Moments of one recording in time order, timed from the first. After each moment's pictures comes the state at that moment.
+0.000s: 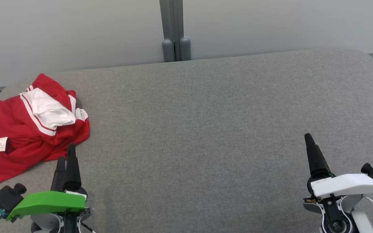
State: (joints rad) left arm -0.06 0.04 0.06 0.18 -1.01 -0.09 -0.05; right arm -0.05 -0.04 -0.03 0.15 1.06 0.13 -0.05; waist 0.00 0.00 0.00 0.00
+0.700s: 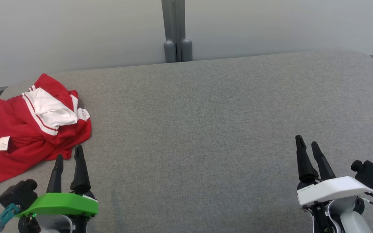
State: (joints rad) left arm -0.05 0.05 0.02 0.16 -0.65 -0.06 -0.12; right arm -0.03 -0.04 0.02 0.13 0.71 0.13 -0.11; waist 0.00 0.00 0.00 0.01
